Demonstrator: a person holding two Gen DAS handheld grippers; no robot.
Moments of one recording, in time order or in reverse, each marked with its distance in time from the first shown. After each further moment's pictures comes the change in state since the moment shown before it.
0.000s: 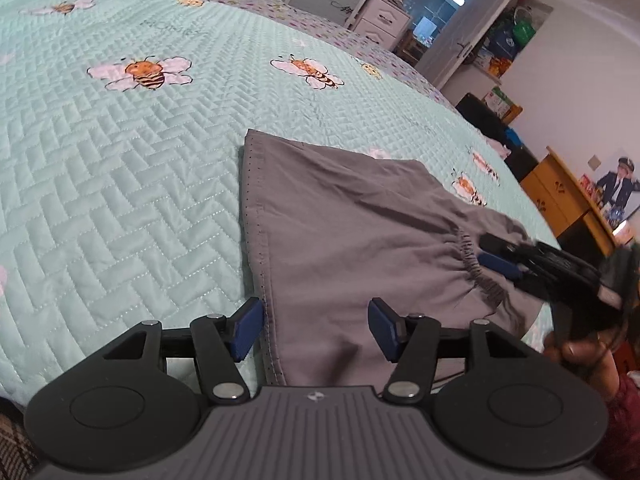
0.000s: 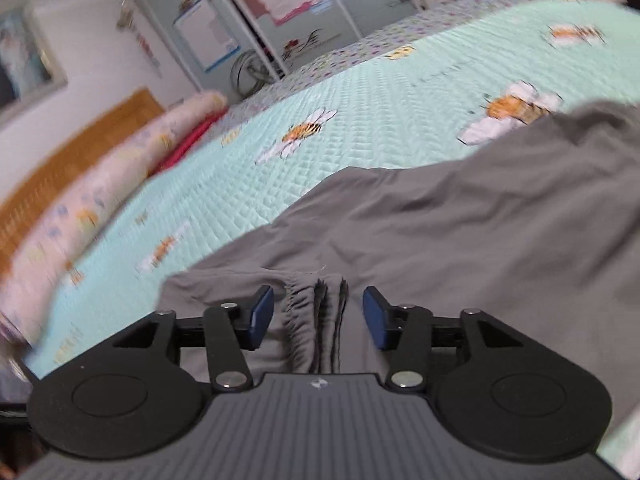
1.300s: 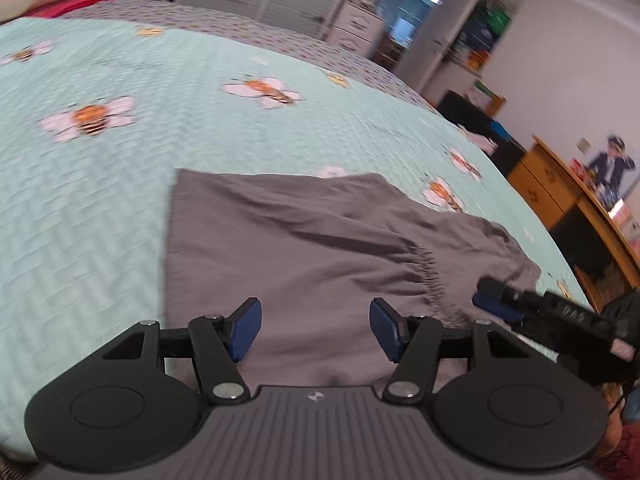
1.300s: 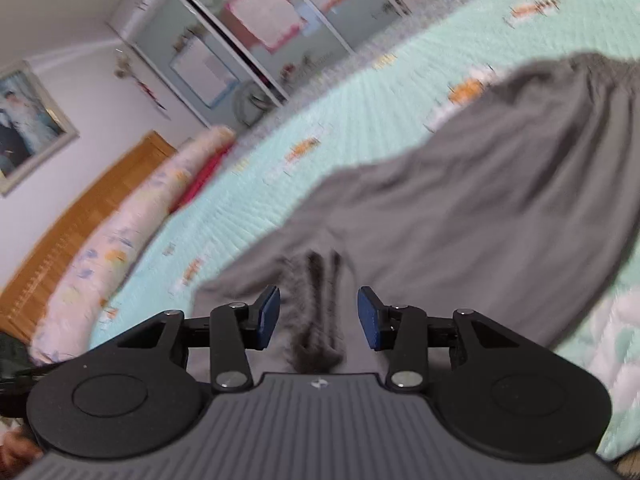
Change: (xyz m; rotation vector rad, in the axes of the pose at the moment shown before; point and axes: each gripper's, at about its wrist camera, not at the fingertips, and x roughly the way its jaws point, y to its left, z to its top) left arm 0.025 -0.072 0.020 0.138 -0.030 -0.020; right arm -0.037 -0.015 -0.024 0.073 -0.077 0.088
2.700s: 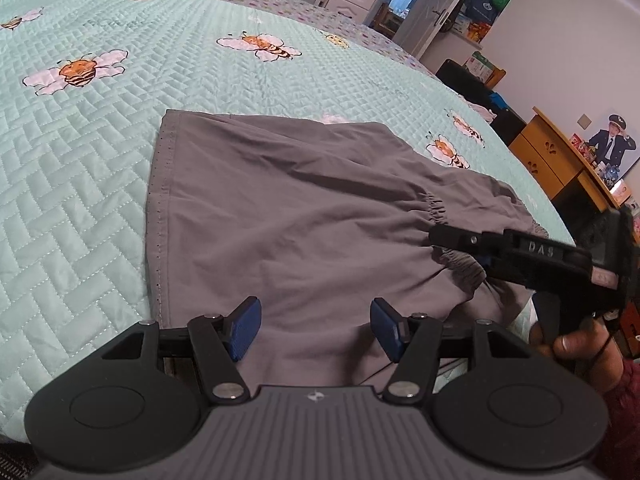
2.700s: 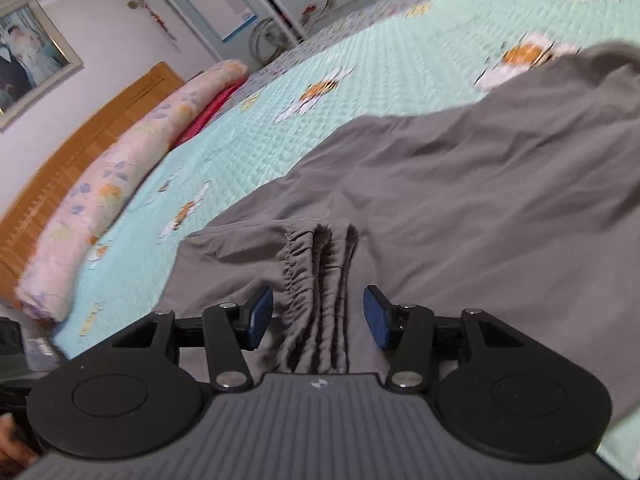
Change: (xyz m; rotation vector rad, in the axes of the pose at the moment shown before) left arm 0.017 0.018 -0.025 -0.034 0.089 0.006; right arm 0.063 -0.004 0.011 -0.077 0.234 0.023
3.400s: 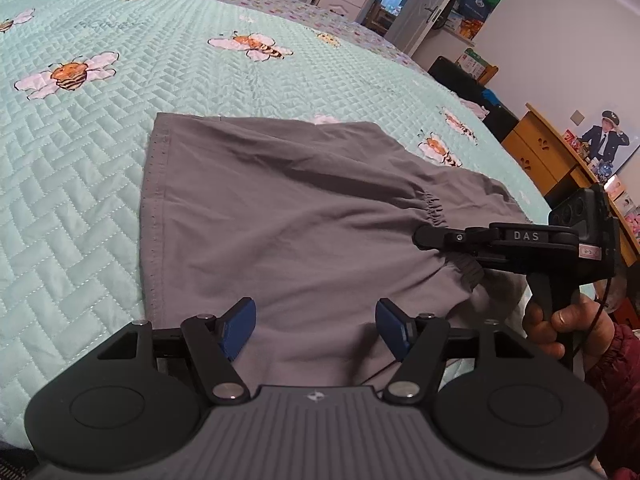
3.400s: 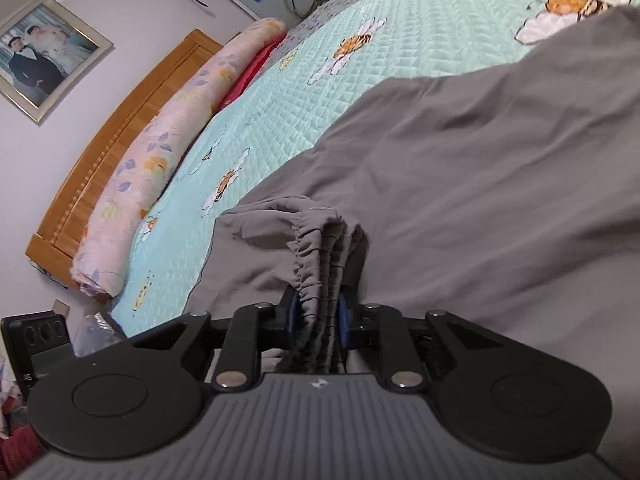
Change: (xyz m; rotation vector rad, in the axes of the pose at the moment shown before) left arm -0.007 0.000 0.002 0.013 -0.012 -0.023; right arm 0.008 -0.015 0.019 0.033 0.133 0.135
